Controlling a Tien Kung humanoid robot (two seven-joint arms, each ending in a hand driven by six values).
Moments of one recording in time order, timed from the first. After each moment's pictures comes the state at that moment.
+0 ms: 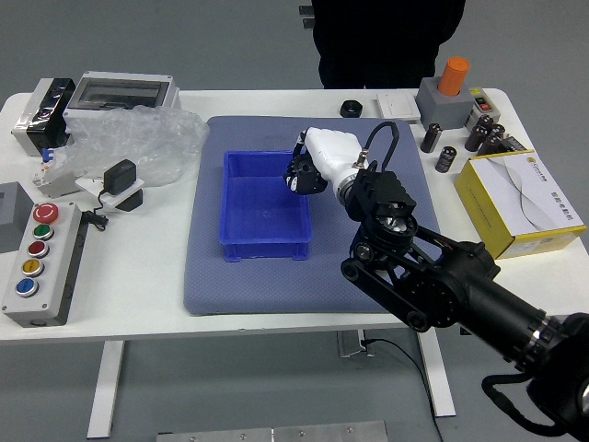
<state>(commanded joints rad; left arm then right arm) -0.17 0.03 -1.63 -0.18 1.83 -0.34 0.27 0.73 0.00 0.72 1.10 -2.07 -0.08 -0.55</state>
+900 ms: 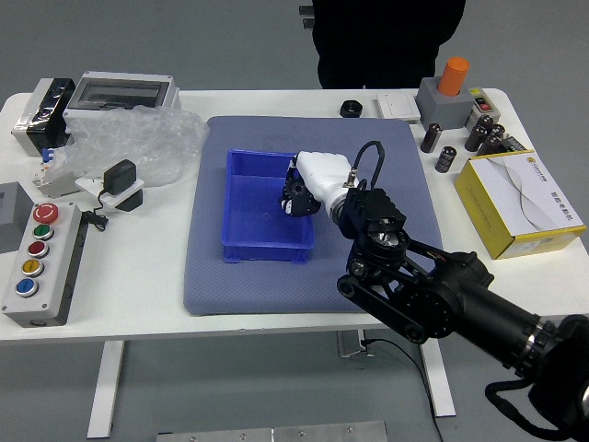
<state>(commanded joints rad) -0.16 0.02 -1.64 -0.18 1.85 -0.34 0.27 0.73 0.00 0.64 1.08 -2.02 -0.07 -0.54</state>
